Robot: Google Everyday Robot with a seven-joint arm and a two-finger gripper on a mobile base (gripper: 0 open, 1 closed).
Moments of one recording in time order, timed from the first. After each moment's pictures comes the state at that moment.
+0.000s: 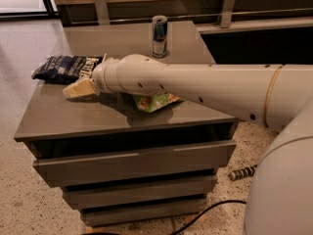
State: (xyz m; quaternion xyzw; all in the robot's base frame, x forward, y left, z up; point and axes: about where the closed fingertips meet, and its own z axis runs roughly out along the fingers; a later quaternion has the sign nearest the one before) arm 0.682 0.205 0.823 -0.39 0.74 0.23 0.50
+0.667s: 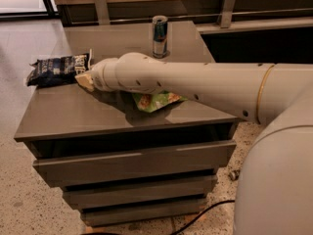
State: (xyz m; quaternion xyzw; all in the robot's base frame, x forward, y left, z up) arm 0.692 0.212 0.821 -0.39 0.74 0.23 0.50
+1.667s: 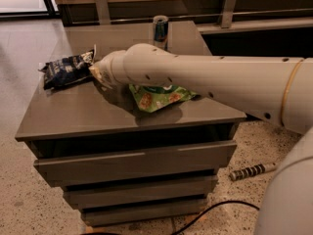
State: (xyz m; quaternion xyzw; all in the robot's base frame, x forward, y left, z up) arm 0.688 0.176 0.844 -0.40 0.74 0.19 0.51
